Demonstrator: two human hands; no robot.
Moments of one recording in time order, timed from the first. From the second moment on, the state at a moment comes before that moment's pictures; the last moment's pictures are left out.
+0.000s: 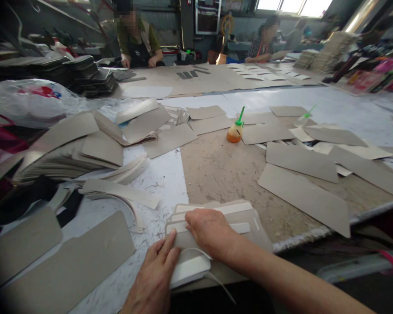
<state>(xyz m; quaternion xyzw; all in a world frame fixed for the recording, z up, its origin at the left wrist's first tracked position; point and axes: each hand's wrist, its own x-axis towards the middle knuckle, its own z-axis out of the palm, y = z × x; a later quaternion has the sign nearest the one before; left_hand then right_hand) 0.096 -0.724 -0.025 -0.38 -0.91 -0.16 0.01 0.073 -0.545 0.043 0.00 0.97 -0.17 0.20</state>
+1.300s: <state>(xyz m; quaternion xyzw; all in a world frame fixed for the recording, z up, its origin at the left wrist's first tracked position) 0.096 -0.724 -0.022 -0.39 -0.91 -0.10 0.03 0.070 -0.551 0.046 -0.01 0.98 -0.10 0.18</state>
